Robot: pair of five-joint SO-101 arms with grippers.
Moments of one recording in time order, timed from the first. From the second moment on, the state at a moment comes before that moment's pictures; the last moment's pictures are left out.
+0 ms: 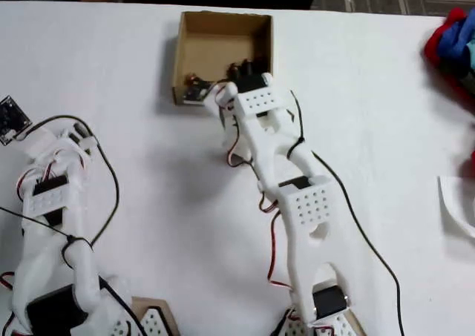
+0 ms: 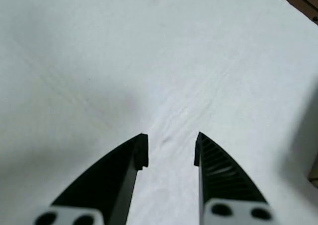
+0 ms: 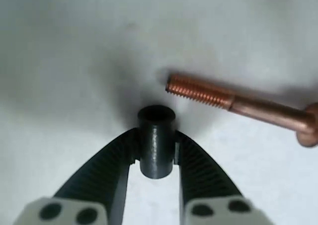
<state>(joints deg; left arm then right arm) -30.8 -21.7 58.9 10.8 23.5 -21.6 51.2 -39.3 91.8 42.6</state>
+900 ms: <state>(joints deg) 9.6 -19.2 38.0 40.4 -6.3 0.3 -15.2 26.9 58.3 23.5</state>
